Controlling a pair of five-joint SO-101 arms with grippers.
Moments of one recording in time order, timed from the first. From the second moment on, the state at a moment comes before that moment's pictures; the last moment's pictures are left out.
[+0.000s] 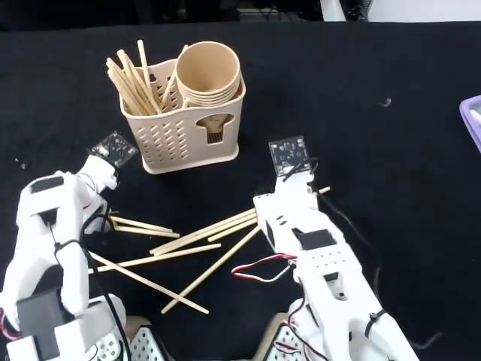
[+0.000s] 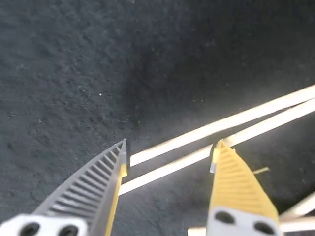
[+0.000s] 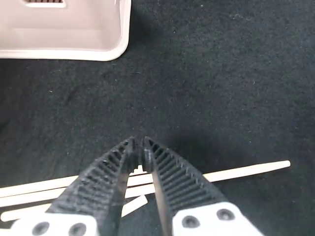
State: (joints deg) left arm -24.0 -15.5 49.7 43.6 -60.8; right arm -12.3 -43.2 80.4 18.9 2.5
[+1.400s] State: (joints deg) left arm -28.0 -34.2 50.4 53.8 -36.5; right arm -12.3 -43.2 80.4 18.9 2.5
